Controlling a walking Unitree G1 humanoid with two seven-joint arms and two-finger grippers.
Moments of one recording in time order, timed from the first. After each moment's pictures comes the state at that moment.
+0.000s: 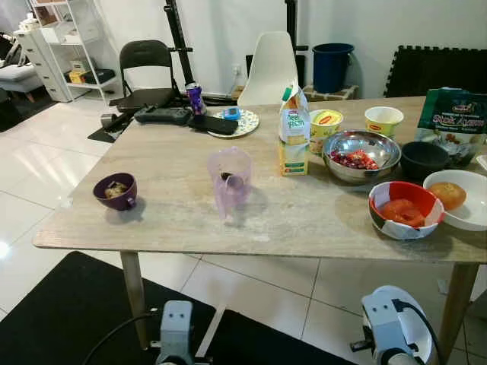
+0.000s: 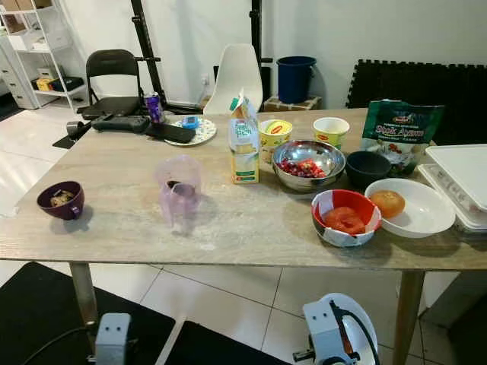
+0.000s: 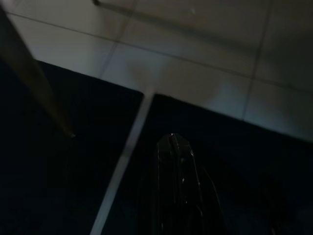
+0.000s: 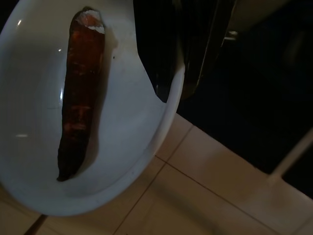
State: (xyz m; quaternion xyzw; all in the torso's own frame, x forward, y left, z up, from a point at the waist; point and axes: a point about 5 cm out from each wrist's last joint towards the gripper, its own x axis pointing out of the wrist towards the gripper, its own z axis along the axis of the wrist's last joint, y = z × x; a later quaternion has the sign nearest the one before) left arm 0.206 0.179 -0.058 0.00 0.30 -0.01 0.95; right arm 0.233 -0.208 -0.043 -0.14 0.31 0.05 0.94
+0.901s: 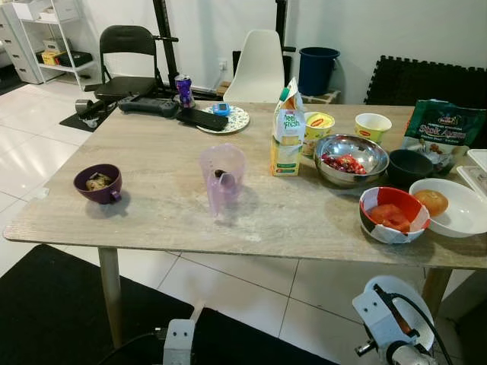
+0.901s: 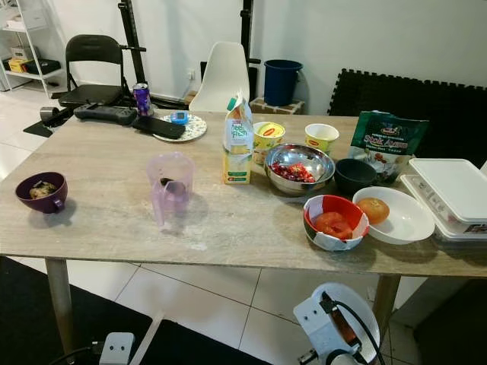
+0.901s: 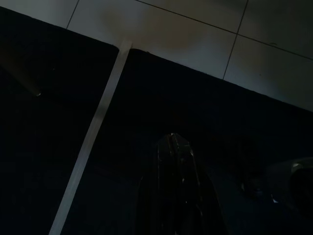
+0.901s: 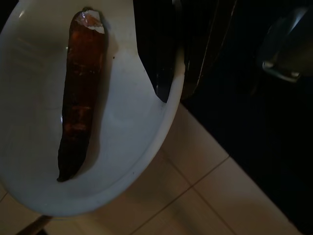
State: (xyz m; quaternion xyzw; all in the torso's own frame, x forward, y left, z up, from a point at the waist) left arm 0.183 0.178 -0.077 0.00 0.37 0.01 0.93; right arm 0.234 -0.221 -0.041 -0.24 0.33 0.11 0.91
